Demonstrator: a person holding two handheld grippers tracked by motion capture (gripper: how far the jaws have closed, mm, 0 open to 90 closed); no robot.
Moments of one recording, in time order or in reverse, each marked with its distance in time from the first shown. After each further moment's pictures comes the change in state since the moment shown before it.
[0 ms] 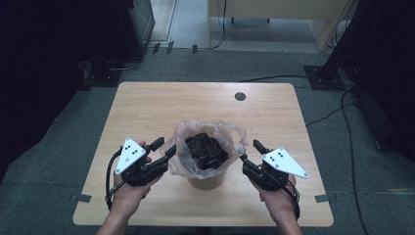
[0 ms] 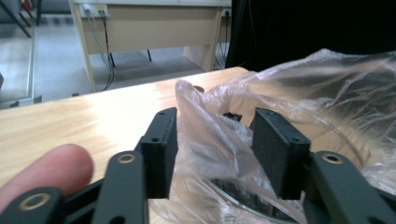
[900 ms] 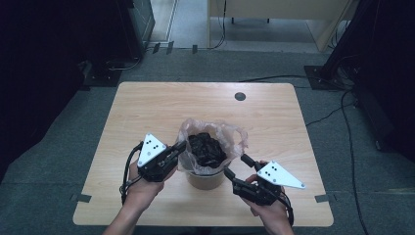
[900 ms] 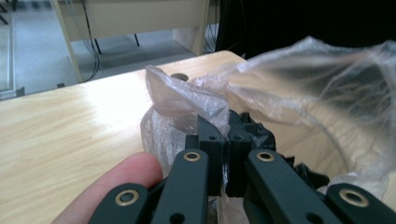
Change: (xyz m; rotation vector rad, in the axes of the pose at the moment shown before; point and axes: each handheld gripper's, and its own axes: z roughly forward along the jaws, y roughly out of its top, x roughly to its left) left arm -0.020 0.013 0.026 0.061 -0.039 0.031; right arm 0.019 -0.023 -0.008 -0.021 0.252 0.077
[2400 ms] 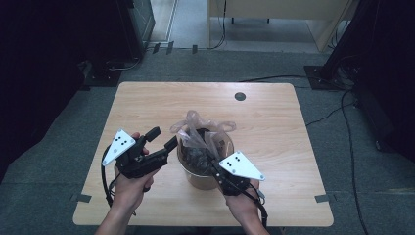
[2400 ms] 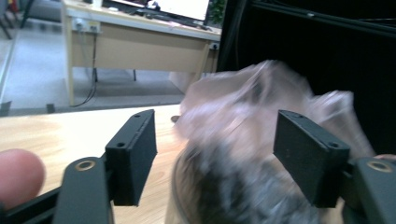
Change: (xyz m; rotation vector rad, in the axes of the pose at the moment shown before) left arm 0.032 0.004 -0.030 -0.193 -0.025 -0.169; right arm 0.051 0.024 0.052 0.016 -0.110 -0.123
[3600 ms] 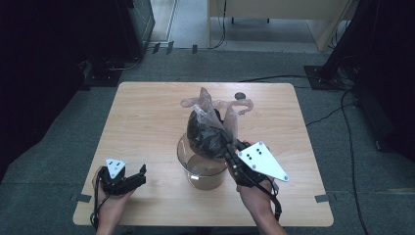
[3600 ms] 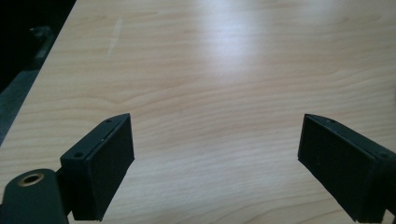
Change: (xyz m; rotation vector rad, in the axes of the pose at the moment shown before) left arm 0.095 -0.125 -0.022 0.375 0.556 0.071; right arm -0.018 0.045 -0.027 -0.201 -0.103 -0.047
